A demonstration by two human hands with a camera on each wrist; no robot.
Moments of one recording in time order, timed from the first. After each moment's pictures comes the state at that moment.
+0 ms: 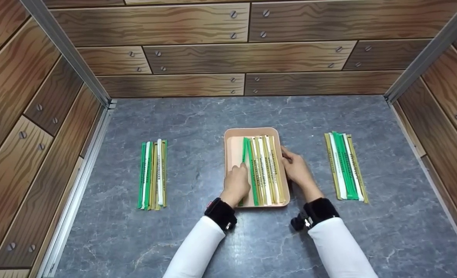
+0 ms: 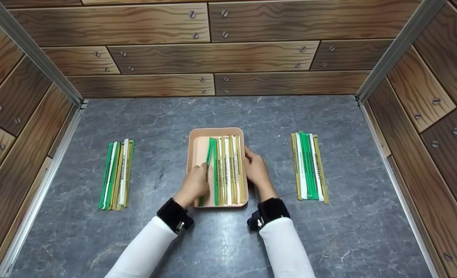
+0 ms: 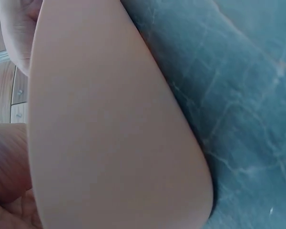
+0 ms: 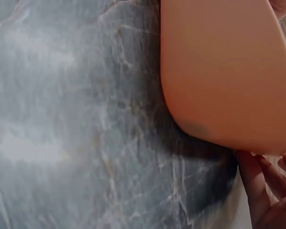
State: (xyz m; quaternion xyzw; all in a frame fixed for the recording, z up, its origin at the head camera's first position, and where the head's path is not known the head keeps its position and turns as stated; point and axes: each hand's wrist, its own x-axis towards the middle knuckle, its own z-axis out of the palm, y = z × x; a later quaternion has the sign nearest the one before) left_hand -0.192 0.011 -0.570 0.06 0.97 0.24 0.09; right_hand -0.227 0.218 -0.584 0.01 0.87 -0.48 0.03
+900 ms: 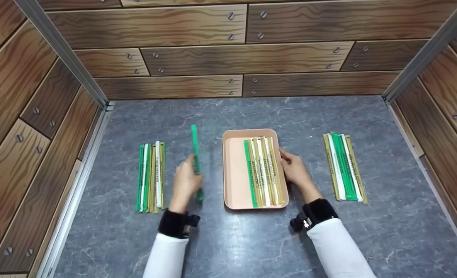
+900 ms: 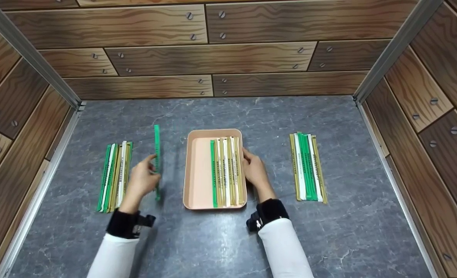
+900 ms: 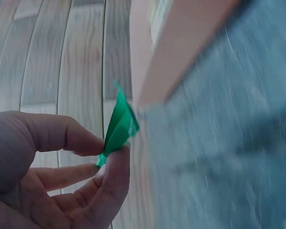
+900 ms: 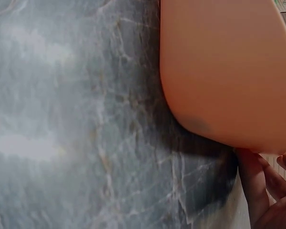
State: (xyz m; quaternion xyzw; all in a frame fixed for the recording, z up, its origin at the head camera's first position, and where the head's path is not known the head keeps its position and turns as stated) left_hand -0.188 -0.115 -0.530 -0.07 0.92 0.38 0.01; right_hand -0.227 0.218 -0.582 0.04 0.87 -0.49 0.06
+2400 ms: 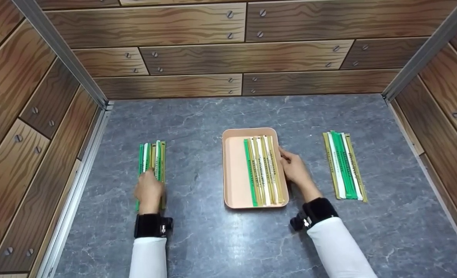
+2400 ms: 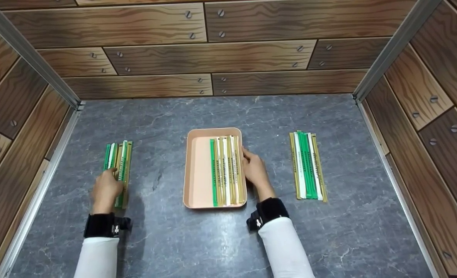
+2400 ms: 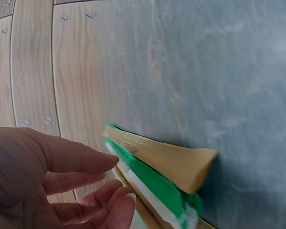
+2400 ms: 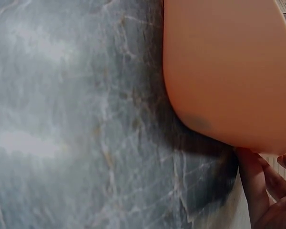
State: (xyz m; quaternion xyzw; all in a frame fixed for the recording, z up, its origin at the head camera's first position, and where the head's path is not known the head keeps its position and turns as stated) left_hand -0.181 -0.212 -0.559 -0.21 0.94 0.28 0.04; right_hand -0.226 0.218 -0.583 0.02 0.88 -0.47 0.05
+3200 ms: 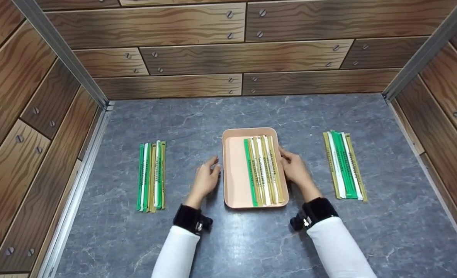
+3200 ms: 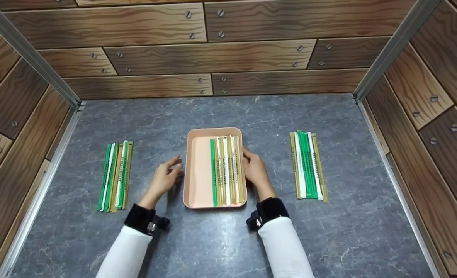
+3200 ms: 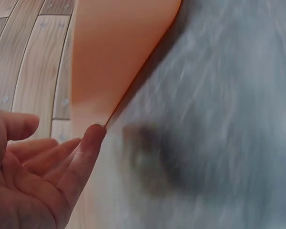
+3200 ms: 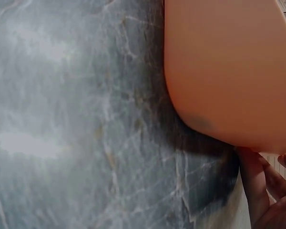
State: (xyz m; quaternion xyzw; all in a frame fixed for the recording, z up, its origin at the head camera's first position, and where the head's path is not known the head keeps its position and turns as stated) left_hand -0.202 -0.079 -0.577 0.03 0.87 0.49 0.01; right_hand -0.227 0.218 -0.585 0.02 0.89 -0.45 0.03
